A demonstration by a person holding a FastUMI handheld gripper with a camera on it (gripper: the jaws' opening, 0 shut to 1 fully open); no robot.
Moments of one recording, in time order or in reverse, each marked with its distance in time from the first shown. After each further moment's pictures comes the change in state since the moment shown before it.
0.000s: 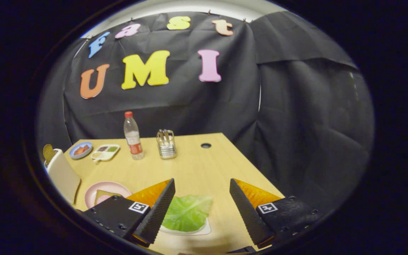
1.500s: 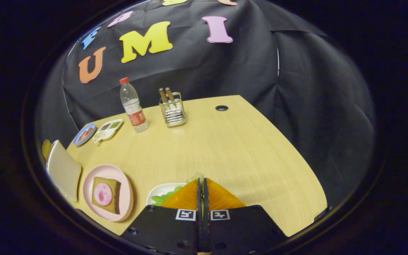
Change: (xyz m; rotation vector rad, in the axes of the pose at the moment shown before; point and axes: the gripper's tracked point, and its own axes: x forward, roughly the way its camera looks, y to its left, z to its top) arm 0.027 0.041 -0.036 -0.019 0.200 0.101
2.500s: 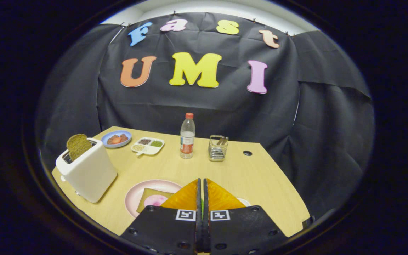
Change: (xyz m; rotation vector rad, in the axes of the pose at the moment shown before) arm -0.120 0.150 0.027 -0.241 -0.263 0.027
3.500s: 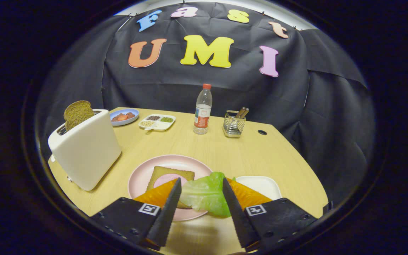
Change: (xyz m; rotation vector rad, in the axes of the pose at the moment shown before) arm 0.025 0.055 -0.089 -0.004 0.102 0.035
